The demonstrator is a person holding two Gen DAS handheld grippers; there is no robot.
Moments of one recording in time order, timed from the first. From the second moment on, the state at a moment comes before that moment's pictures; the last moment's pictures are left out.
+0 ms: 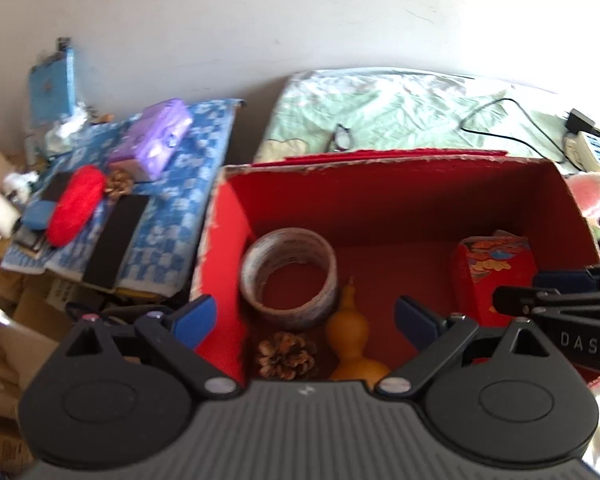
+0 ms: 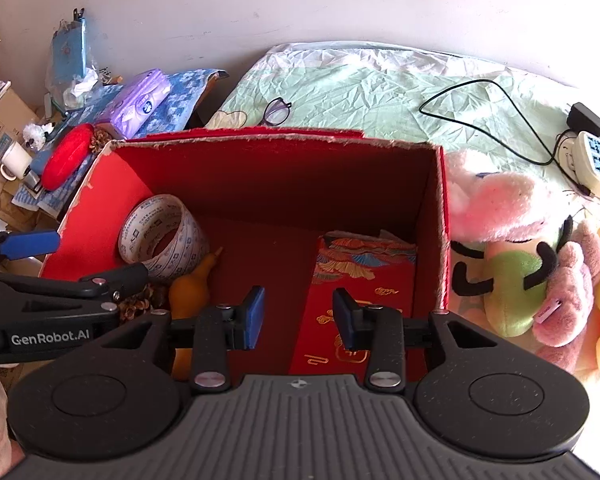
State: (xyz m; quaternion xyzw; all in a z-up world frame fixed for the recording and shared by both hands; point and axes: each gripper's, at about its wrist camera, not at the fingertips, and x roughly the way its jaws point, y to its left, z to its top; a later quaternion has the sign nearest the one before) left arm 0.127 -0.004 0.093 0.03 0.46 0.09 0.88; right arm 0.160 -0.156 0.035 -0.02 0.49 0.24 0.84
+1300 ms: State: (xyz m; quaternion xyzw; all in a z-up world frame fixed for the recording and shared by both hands) left arm 0.048 -0.007 0.141 0.03 0.40 0.22 0.89; right arm 0.093 -0.185 0.081 -0.02 0.40 0.31 0.86
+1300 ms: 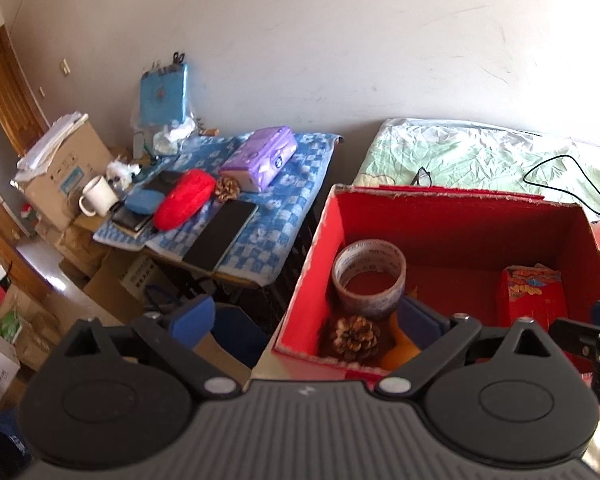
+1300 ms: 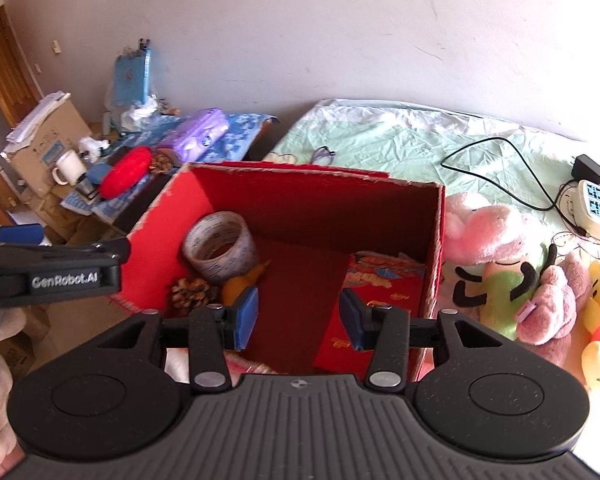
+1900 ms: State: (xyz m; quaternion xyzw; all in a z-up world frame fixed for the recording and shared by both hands) left arm -0.004 0.012 0.102 0.00 0.45 0.23 0.86; right arm 0.028 -0.192 0.045 -0.03 0.44 0.40 0.80
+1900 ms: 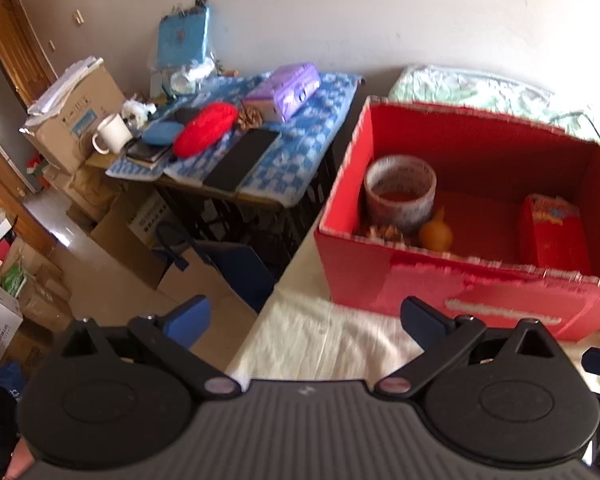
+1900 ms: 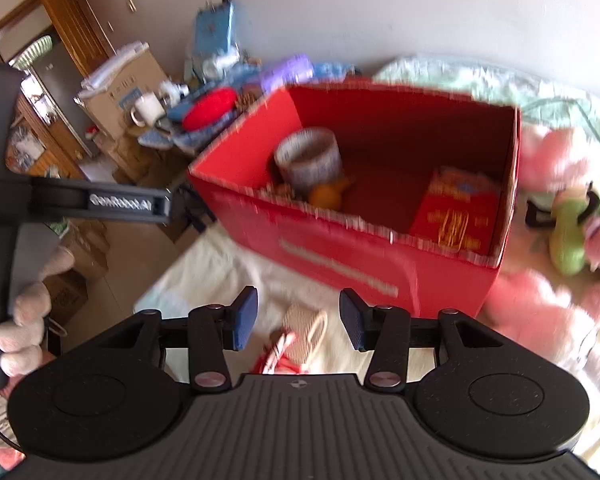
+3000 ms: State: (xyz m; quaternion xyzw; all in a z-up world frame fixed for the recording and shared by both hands) left arm -0.026 -0.033 -0.006 -0.04 0.55 -0.15 0.82; right arm 0.053 -0.197 -0.035 0.13 0.62 0.30 0.72
